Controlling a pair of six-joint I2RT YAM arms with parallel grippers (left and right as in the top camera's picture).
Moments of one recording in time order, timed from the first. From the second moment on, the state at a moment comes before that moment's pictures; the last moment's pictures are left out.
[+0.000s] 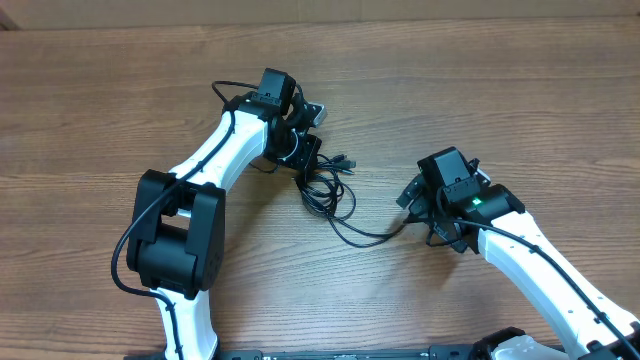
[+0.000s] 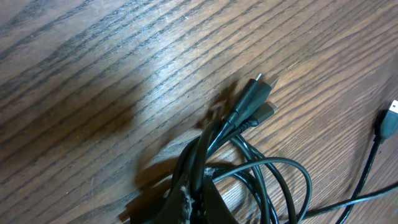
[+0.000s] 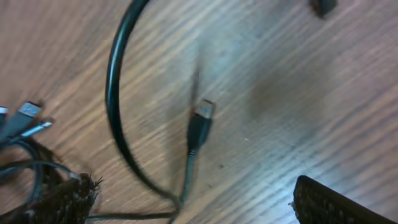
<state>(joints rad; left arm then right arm) -0.31 2.05 1.48 -0.75 0.41 0.06 0.39 1.35 0.86 -0.78 0.11 1.06</state>
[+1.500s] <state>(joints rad) -0.30 2.05 1.48 -0.82 0.88 0.40 0.42 1.60 0.90 -0.57 -0.38 0.36</state>
